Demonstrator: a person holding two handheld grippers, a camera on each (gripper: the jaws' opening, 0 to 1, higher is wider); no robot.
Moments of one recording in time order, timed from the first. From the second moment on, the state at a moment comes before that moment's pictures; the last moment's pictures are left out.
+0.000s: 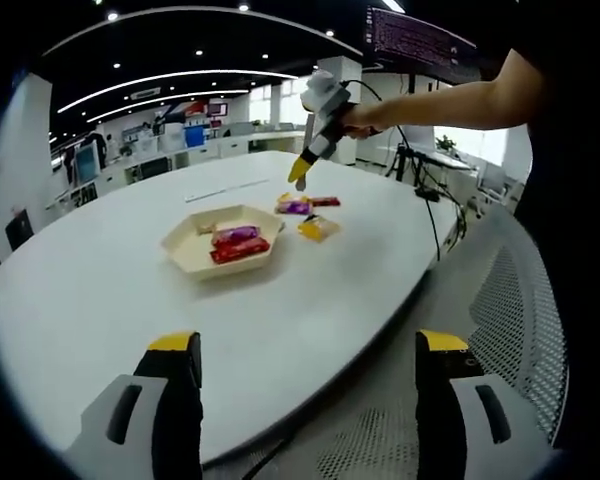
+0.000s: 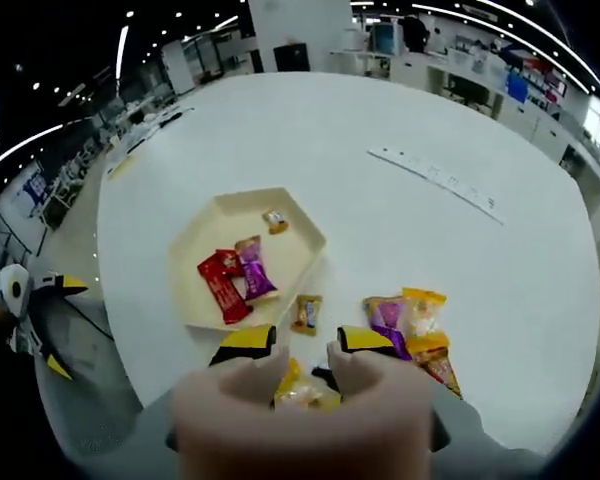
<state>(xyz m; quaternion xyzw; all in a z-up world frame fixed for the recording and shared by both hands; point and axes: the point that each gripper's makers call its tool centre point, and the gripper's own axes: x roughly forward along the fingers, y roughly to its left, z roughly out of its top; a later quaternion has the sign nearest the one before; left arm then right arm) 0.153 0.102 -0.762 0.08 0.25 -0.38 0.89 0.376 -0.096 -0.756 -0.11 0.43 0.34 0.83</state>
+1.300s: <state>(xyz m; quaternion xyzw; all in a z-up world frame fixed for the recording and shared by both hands) 0.166 0.113 -0.739 0.08 0.22 -0.36 0.90 0.373 -0.118 -0.818 -0.18 0.46 0.35 0.80</state>
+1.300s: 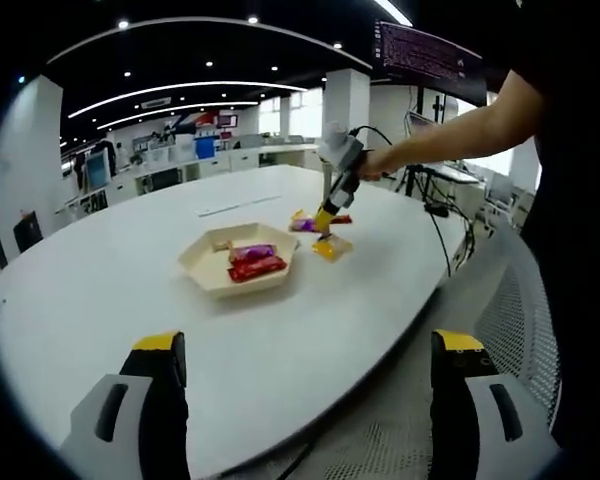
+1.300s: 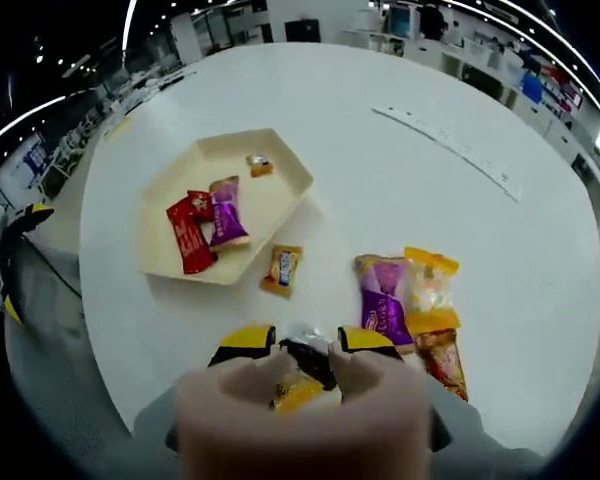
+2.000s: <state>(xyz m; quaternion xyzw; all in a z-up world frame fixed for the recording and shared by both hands) 0.168 0.117 -0.737 0.08 0.22 -0.36 0.90 0.378 -0.112 -0.822 -0.29 0.40 0.43 0.76</state>
